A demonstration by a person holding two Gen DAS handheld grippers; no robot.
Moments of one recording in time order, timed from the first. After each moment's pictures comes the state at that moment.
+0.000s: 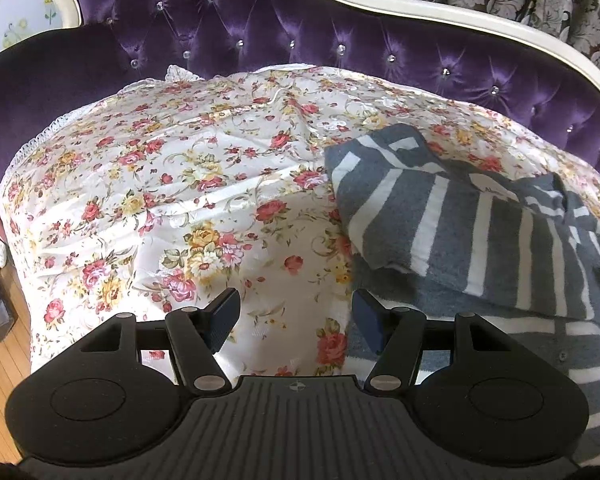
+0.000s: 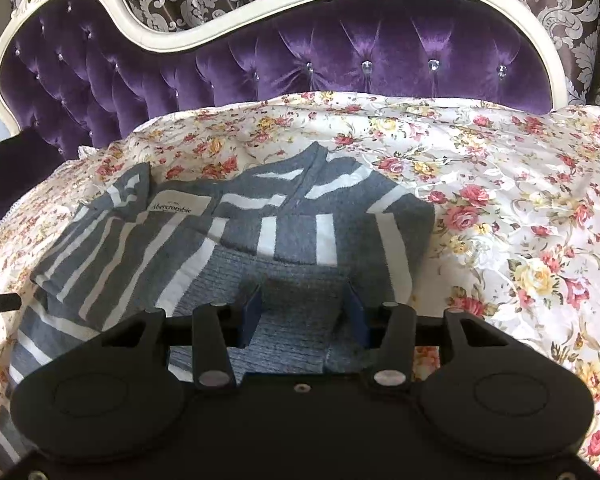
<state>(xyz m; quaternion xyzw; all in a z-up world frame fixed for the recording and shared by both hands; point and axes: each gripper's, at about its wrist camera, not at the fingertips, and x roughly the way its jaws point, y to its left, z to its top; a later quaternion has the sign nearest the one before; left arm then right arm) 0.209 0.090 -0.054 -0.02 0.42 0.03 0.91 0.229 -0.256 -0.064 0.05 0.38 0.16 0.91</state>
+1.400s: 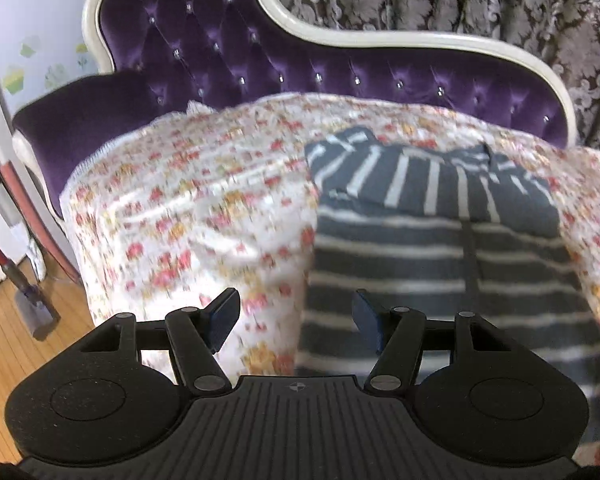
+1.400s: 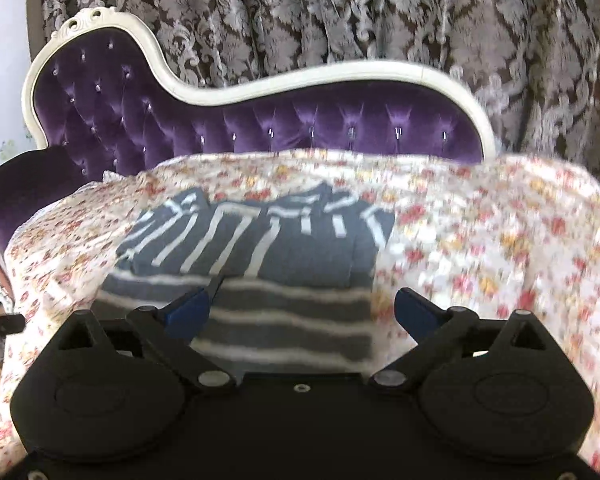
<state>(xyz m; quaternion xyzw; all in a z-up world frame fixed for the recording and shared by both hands) 0.053 0.059 0.000 0.03 0.38 0.03 0.92 0.055 -0.234 0.006 0.03 0.30 0.10 0.95</state>
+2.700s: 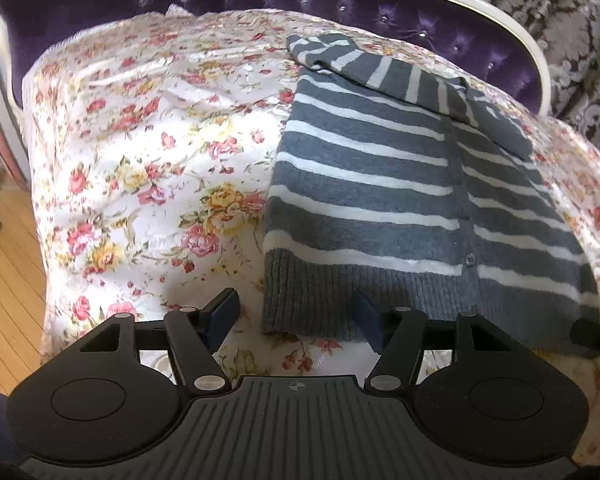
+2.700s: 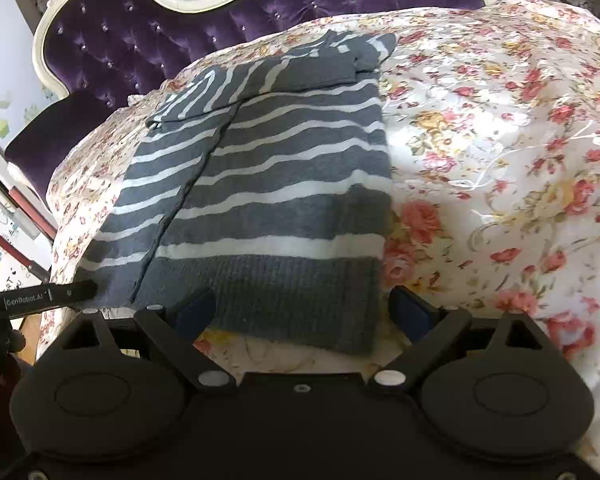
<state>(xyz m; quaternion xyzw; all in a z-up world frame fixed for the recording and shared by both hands) 0.002 0.083 -0.079 -0.07 0.45 -0.03 0.89 -0.027 -0.257 -0.076 0.11 0.43 0.15 0.88</state>
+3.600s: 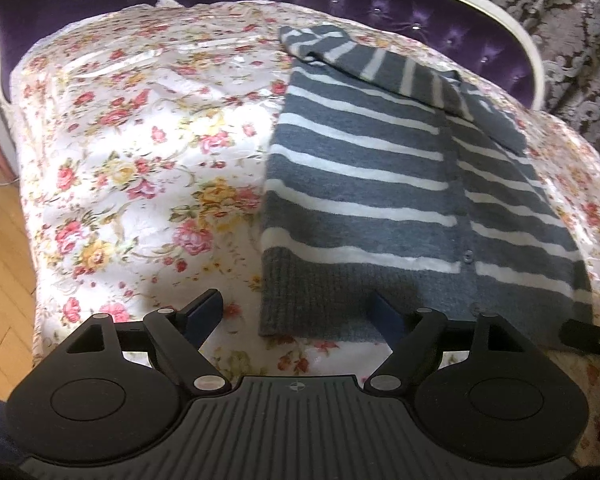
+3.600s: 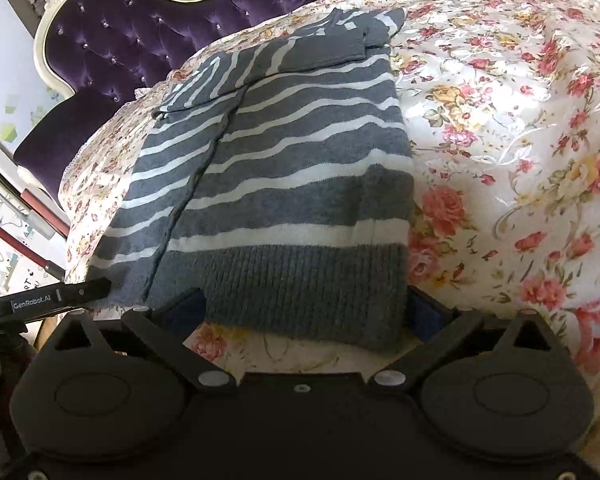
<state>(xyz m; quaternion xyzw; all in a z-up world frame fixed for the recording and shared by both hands) 0.007 0.083 -0.081 -0.07 0.46 -0.06 0.89 -0.020 -0.255 -0.084 0.14 0.45 0.17 0.86</state>
